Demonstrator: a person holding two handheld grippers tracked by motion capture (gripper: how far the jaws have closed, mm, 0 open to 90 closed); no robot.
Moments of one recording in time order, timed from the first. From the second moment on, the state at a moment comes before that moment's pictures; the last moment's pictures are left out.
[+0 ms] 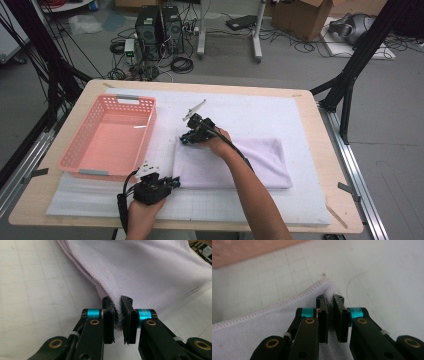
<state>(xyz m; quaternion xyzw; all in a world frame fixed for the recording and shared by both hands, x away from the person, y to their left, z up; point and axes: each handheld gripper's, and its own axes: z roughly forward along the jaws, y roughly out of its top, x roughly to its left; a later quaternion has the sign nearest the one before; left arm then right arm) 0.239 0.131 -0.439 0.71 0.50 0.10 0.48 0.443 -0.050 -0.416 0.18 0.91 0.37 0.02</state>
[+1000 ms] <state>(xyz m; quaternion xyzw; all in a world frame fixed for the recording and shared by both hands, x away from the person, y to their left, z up) 0.272 0.038 -0.386 0.74 0.42 0.06 0.52 0.434 -0.180 -0.371 0.24 0.85 0.47 0.07</state>
